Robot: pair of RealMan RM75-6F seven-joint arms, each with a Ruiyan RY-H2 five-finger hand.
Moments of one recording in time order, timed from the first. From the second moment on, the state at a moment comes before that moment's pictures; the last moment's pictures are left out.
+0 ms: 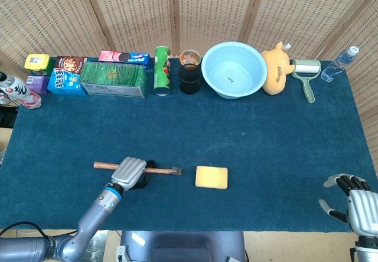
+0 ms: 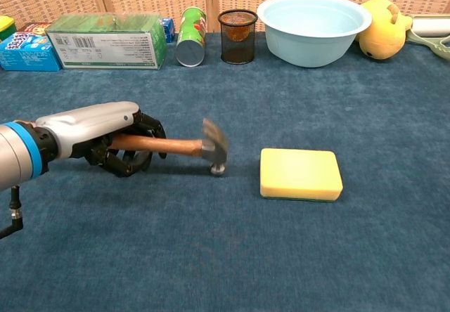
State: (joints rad) left arm -0.62 -1.56 -0.11 -1.77 1.03 0.98 0.44; right arm -0.03 -1.17 0.03 -1.60 -1.56 1.62 0.08
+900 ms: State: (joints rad) left arm -0.73 -1.39 -0.17 -1.93 1.03 0.90 0.34; right arm -0.05 -1.17 0.05 -1.63 -1.55 1.64 0.05
